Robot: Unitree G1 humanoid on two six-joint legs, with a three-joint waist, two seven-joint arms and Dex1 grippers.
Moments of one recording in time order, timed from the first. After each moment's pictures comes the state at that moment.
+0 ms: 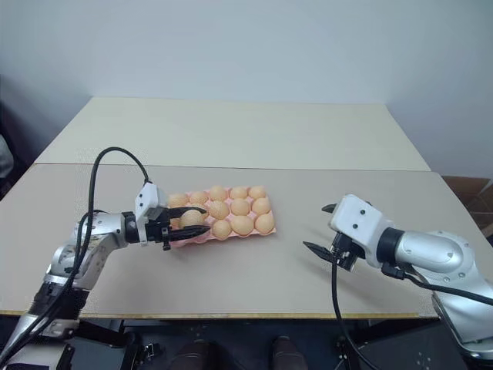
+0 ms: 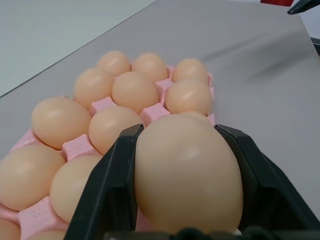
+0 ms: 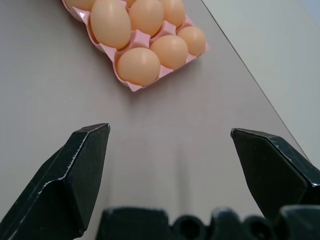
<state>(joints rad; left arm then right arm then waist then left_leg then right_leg) -0.46 0.62 -0.05 0.10 -0.39 0.26 -1.14 -0.09 -0.94 -0.19 -0.68 0.33 0.65 0.78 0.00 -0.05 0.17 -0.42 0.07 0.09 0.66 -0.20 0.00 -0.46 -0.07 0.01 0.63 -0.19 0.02</state>
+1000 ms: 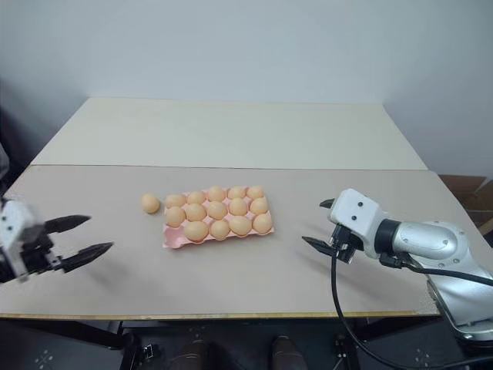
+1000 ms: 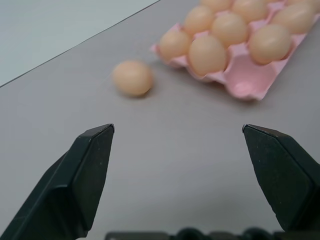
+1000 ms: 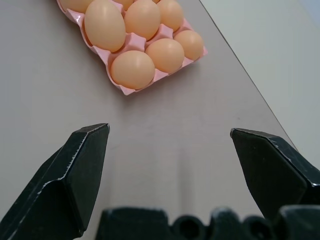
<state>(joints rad) 0.20 0.90 0.68 -0.27 -0.46 0.47 -1.00 -0.21 -0.95 -0.10 -0.53 0.32 0.57 0.85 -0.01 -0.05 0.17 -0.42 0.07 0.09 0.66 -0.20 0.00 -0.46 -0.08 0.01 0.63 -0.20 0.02</state>
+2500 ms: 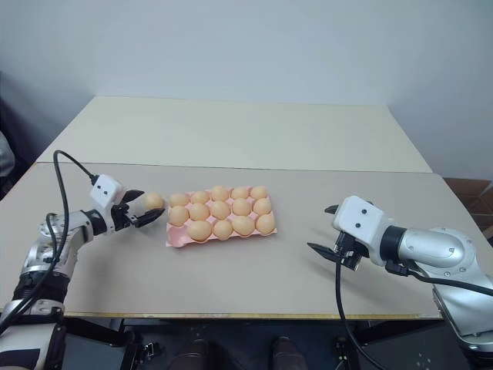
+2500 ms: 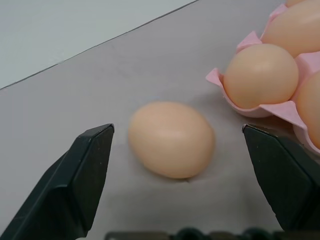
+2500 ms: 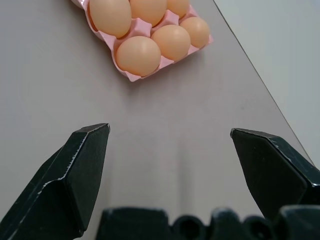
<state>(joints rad) -0.59 0.65 0.10 0.61 -0.16 0.10 -0.87 -0.10 -0.96 -0.18 -0.62 0.29 0.61 0.85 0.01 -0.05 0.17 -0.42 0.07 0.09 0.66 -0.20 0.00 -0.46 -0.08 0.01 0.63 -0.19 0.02</state>
